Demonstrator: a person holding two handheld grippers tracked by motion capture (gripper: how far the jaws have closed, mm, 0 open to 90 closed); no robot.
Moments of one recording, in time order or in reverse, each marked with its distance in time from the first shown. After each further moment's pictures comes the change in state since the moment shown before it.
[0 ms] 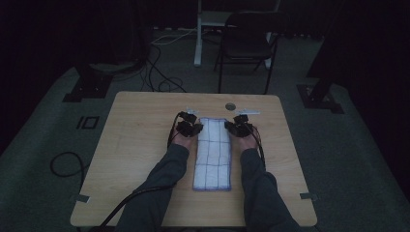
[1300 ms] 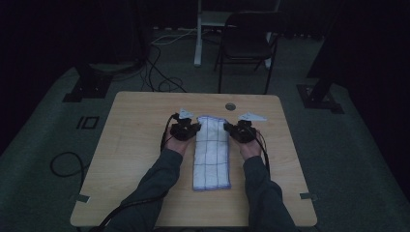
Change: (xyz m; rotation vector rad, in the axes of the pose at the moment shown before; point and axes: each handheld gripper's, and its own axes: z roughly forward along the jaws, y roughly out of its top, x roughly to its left) left arm -0.010 -0.011 -0.049 -0.121 -0.049 0.070; right arm 0.024 -0.007 -0.045 -0.127 0.089 -0.061
